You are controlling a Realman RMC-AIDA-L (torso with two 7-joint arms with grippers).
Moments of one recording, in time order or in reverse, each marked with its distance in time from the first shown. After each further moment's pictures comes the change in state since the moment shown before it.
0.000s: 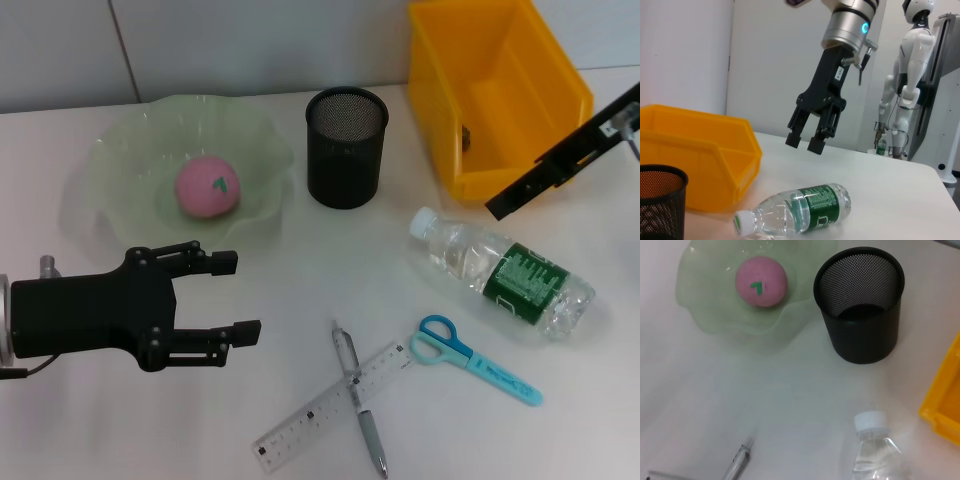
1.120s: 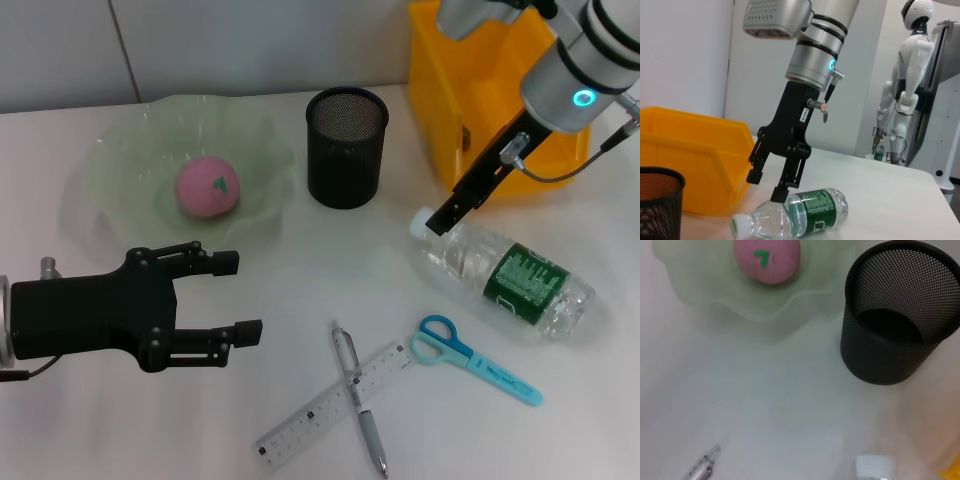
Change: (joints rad) left arm 0.001 0.000 -0.002 -0.011 -0.011 0.008 -0.005; right arm 0.098 0.023 -0.280 0.267 -0.013 0.320 -0.027
